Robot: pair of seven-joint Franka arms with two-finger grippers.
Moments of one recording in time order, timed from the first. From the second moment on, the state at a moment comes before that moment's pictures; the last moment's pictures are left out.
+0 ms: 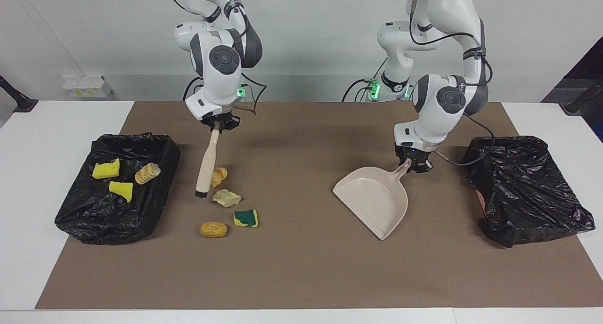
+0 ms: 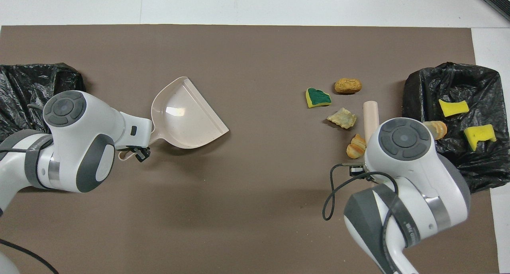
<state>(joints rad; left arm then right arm) -0.14 0.12 -0.10 -2.11 0.00 2.17 0.73 0.26 -0.08 0.02 -2.15 -0.23 1.85 0.43</state>
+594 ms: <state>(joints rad) -0.18 0.11 -0.11 -2.09 0.00 2.16 0.86 0.08 0.09 0.02 -2.11 -0.22 2.17 -0.03</state>
